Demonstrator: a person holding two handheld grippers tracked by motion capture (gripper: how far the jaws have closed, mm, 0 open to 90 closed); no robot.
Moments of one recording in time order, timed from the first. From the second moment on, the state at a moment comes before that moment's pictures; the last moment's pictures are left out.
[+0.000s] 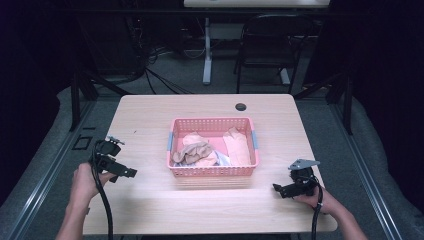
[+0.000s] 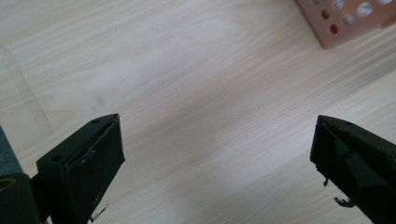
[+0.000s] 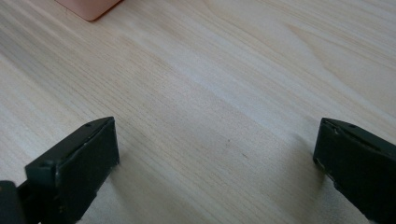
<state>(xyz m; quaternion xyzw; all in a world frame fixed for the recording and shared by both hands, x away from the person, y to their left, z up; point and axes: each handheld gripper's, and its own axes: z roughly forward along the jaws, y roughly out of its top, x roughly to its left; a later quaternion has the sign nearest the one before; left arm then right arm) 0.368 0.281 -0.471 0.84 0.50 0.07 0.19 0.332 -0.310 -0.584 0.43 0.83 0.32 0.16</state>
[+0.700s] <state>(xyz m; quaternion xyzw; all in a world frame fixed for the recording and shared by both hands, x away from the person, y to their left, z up) 0.395 0.232 -0.406 0.88 0.42 0.10 0.20 0.332 -0.310 -0.584 0.43 0.83 0.32 0.16</state>
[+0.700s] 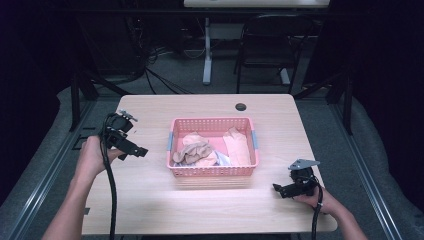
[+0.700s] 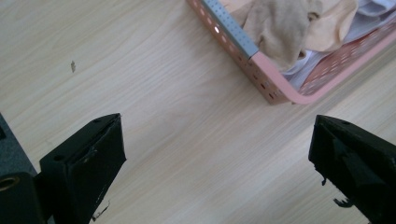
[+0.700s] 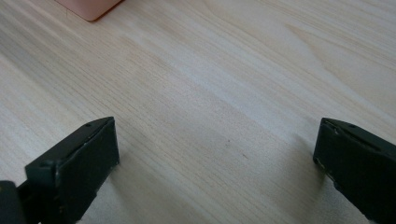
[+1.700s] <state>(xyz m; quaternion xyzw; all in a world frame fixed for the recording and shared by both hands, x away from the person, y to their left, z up) 0.453 0.116 -0.400 0.93 0.34 0.05 0.17 0.331 -0.310 -0.584 0.43 0.83 0.31 0.16</state>
